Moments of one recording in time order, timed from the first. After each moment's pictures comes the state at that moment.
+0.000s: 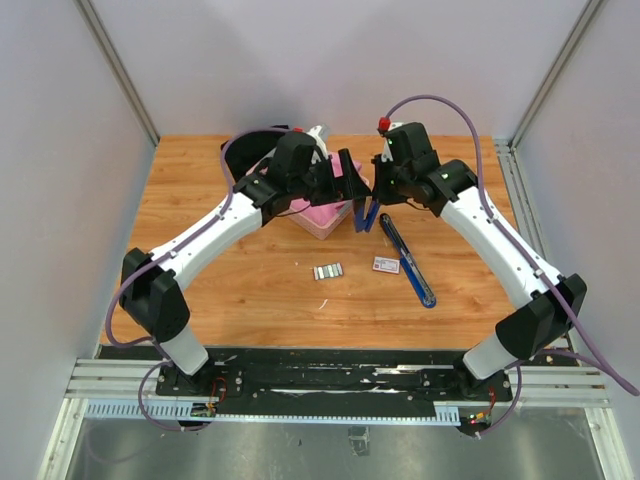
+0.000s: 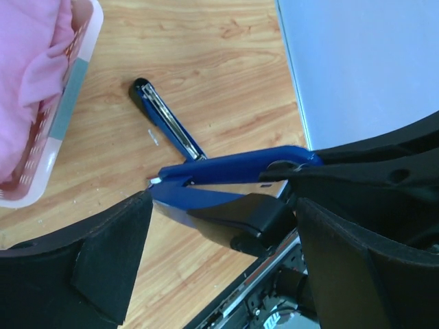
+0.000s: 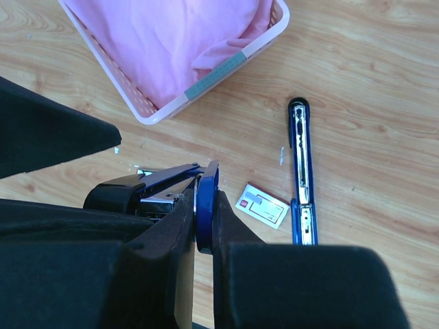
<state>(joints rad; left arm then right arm) -0.65 1.65 1.53 -0.34 0.21 -0.73 0.55 1.54 1.64 -0.84 0.07 0.28</state>
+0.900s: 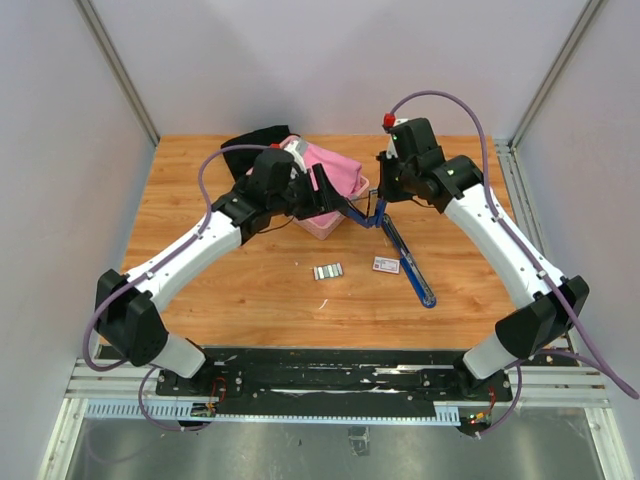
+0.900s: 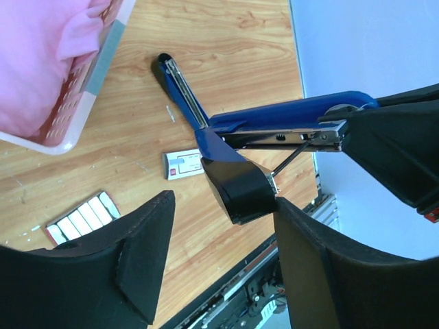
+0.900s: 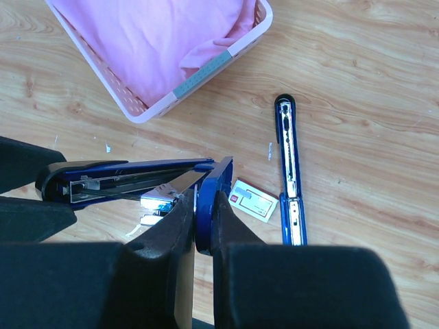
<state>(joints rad) -0.61 1.48 1.31 -0.30 0.20 -0.77 0.53 1.54 1.69 -0.90 0.08 0.27</state>
